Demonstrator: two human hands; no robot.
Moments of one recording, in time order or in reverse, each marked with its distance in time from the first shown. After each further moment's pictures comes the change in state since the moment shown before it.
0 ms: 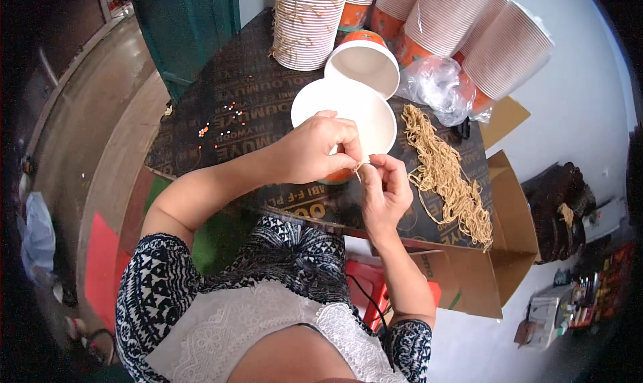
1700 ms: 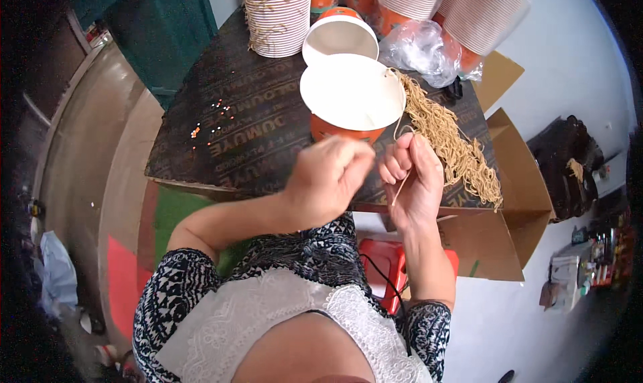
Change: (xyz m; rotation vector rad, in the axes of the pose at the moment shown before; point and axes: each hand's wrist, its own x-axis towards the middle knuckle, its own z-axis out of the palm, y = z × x) left_hand -0.019 0.046 0.070 0.008 0.432 -0.018; right_hand 0.010 -0.047 -0.042 1.009 -0.003 0.504
